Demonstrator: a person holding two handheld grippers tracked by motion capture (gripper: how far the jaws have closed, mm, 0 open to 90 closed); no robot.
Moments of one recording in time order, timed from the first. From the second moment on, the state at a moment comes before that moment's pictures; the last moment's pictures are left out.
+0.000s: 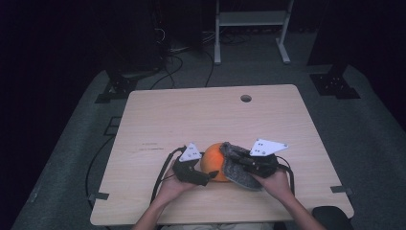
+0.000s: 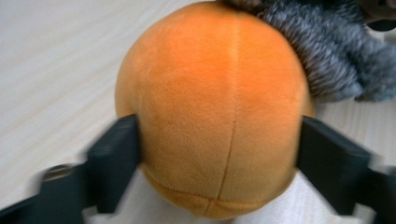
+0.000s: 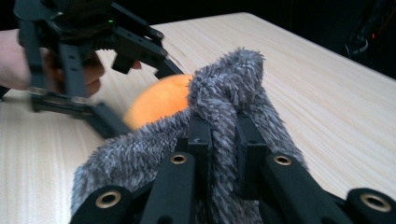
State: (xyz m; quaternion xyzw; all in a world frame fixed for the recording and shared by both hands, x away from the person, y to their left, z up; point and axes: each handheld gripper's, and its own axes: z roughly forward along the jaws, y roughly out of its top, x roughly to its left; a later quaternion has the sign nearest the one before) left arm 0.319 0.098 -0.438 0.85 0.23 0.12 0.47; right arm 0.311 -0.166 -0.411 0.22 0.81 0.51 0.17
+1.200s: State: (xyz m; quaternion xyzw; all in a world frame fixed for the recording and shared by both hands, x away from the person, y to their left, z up) left arm 0.296 0.078 -0.420 0.84 0.17 0.21 0.46; right arm 0.291 -0.149 -0.394 0.17 0.82 0.52 0.17
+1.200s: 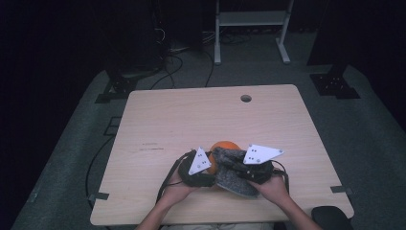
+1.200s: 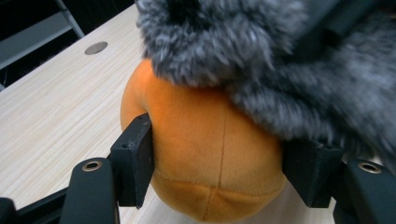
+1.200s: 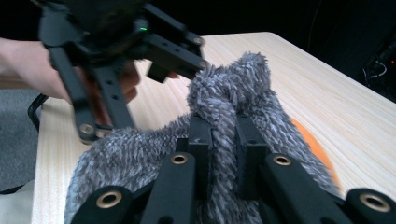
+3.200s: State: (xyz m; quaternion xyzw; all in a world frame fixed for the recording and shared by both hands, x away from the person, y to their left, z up) left arm 0.314 0.094 -0.430 0.85 0.22 0.14 0.46; right arm 0.305 -0.158 -0.415 0.19 0.83 0.50 0.13
